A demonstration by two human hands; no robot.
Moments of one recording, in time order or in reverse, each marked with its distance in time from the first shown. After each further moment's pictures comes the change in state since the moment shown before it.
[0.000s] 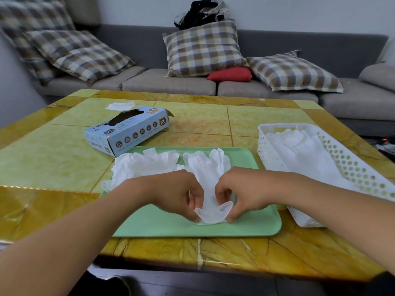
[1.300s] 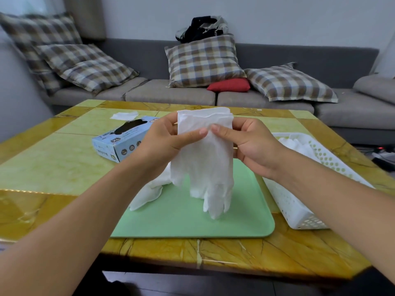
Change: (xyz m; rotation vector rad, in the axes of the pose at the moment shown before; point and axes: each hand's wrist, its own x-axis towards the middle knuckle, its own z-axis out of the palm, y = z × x) left_hand -0.025 0.055 -0.056 -1.073 0.800 0.137; right_hand -0.017 -0.027 -0.058 1.362 0.769 -0.056
